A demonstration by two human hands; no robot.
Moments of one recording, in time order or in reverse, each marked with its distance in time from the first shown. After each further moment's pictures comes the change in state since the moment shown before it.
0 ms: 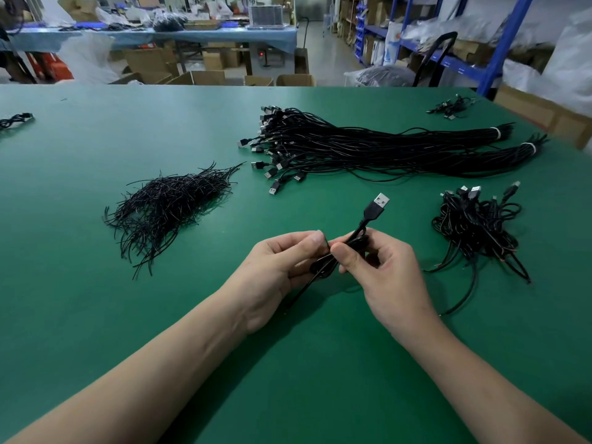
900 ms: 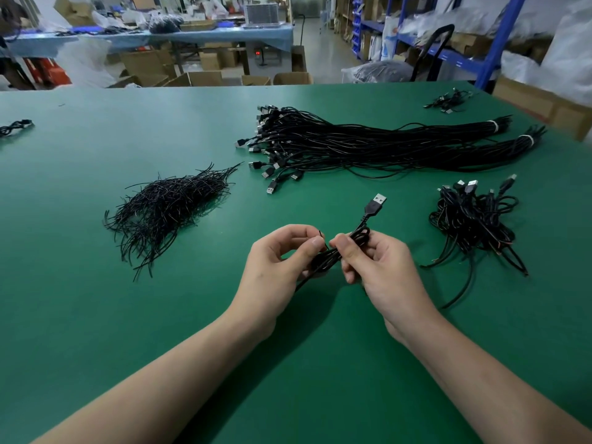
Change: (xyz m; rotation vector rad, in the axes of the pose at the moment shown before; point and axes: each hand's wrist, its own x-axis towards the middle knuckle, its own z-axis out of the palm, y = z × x) left_hand -0.001 -0.014 0.011 0.348 0.197 0.330; right_hand 0.002 0.005 0.001 0.259 0.036 0.193
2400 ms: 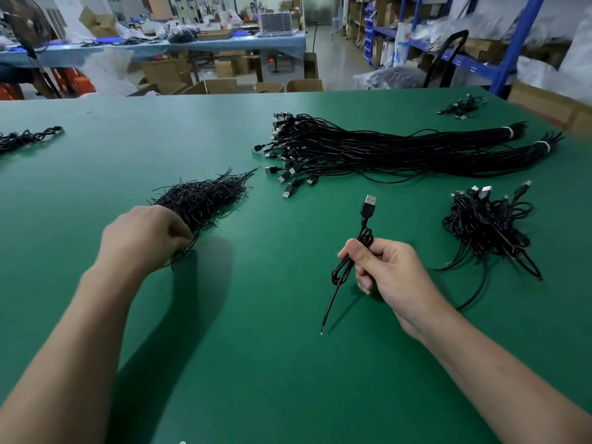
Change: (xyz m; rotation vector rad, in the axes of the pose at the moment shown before) left_hand 0.030 0.051 -0.181 1.524 0.232 -0.188; right_hand -0.004 -0.012 0.001 0.026 -0.129 0.141
